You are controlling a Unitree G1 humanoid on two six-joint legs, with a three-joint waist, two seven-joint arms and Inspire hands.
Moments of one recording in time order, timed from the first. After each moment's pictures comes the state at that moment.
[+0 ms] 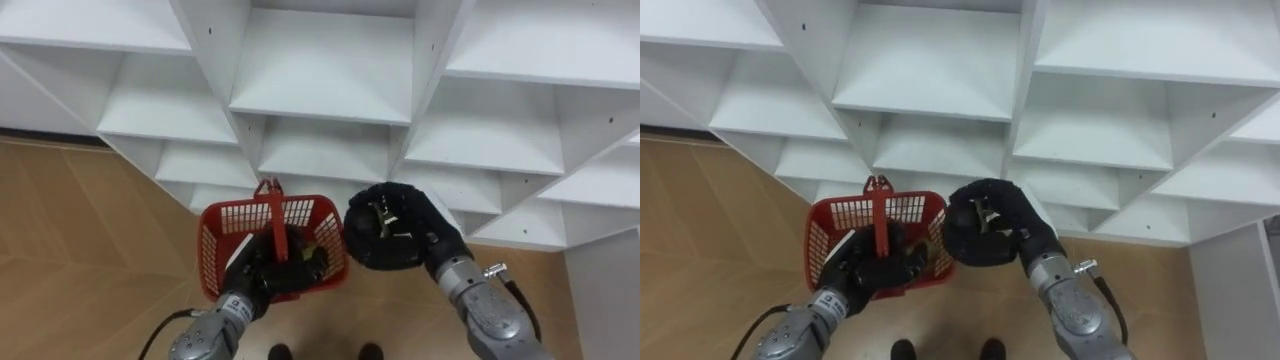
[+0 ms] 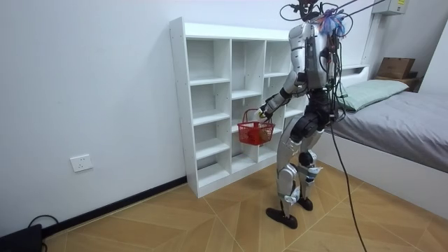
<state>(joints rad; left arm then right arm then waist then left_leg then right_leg) 0.01 0.19 -0.36 0.53 -0.50 -0.16 -0.12 -0.02 -0.30 0.37 0.35 0.10 -0.23 0.04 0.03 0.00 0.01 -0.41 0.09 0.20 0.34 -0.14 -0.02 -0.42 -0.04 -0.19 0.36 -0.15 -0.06</state>
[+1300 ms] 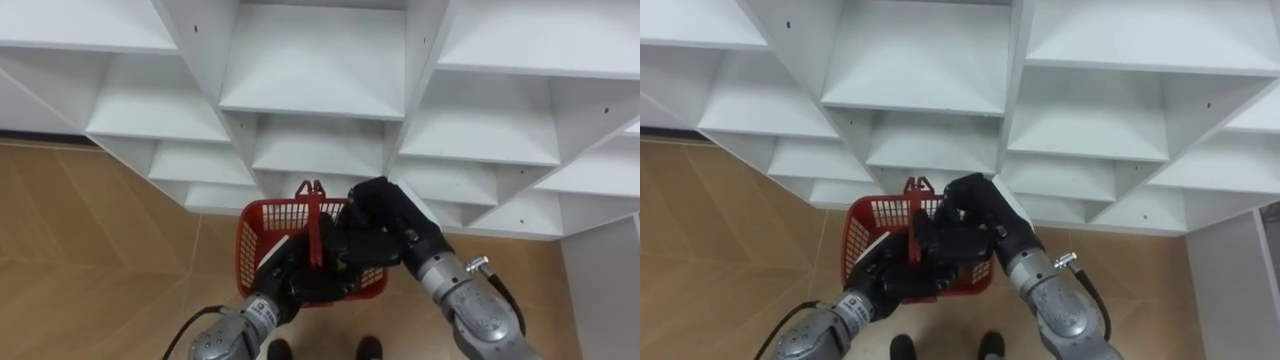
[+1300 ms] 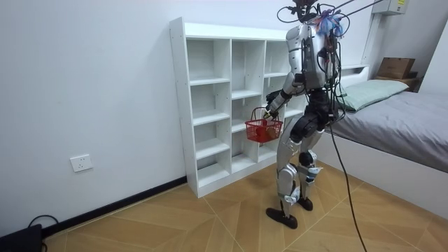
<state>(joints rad) -0.01 0.16 -0.44 0.52 -0.55 -0.16 -0.23 0.01 -0.26 0.38 0.26 0.07 -0.25 0.10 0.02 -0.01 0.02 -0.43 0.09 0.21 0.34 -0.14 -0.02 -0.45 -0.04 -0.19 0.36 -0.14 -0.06</state>
